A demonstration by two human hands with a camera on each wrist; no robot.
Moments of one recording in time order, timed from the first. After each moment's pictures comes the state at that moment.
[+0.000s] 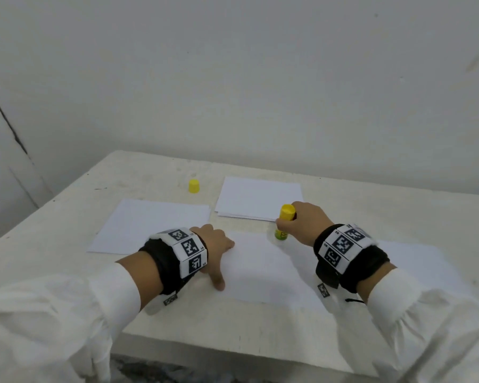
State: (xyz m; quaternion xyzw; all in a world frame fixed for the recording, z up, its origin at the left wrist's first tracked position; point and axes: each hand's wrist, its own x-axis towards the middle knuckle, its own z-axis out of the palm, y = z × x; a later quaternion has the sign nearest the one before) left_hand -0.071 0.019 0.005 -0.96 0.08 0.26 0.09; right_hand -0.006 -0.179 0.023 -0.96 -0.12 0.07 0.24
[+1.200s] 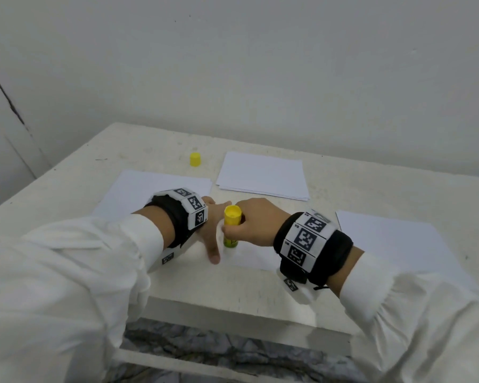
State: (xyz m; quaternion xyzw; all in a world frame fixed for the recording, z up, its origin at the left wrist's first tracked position) left_hand -0.072 0.019 0.012 -0.94 0.09 0.31 0.09; right_hand -0.080 -0.117 0.031 -0.91 -0.31 0.16 0.21
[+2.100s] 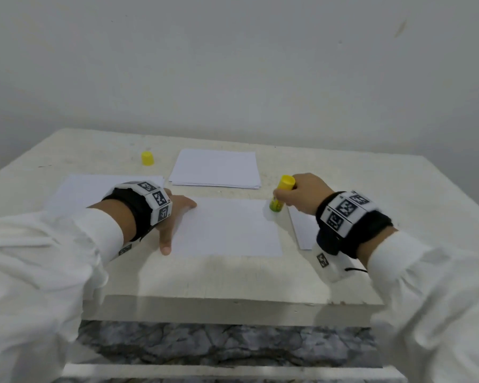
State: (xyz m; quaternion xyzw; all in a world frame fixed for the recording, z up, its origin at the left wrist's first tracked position) left_hand -0.058 0.003 0.008 -0.94 0.06 0.29 0.14; right_hand -0.046 -0.274 0.041 -0.96 -0.08 0.07 0.27
